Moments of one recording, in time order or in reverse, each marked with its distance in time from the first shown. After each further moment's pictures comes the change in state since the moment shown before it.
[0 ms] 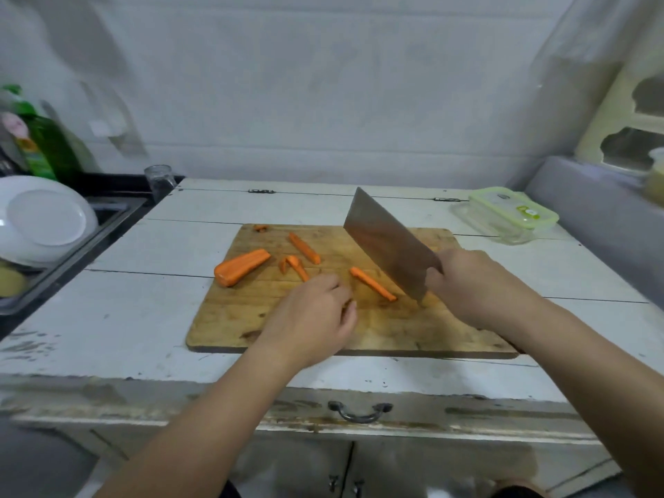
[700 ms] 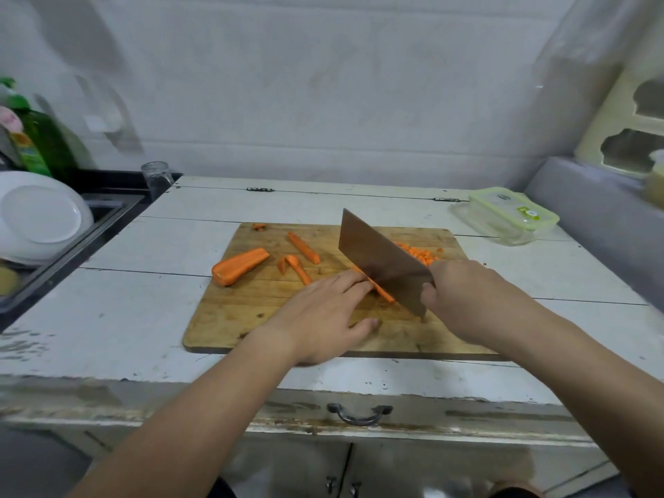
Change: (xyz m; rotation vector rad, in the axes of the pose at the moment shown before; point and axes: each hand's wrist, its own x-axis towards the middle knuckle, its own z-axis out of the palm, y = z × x) left_hand 0.014 0.000 -0.001 -0.038 -0.241 0.116; right_hand -0.014 -0.009 0.006 -0.209 -0.006 -0.077
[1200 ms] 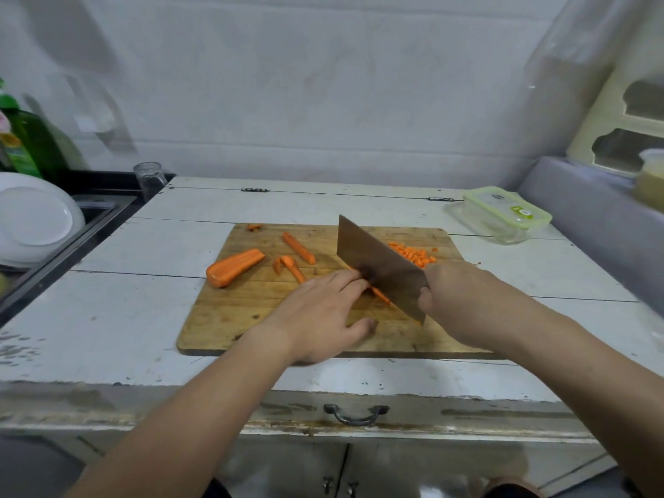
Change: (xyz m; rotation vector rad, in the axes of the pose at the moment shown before) left_hand 0.003 0.001 -0.003 0.022 -0.022 -0.012; right_hand -0.003 -0.005 -0.004 -0.066 -0.090 0.013
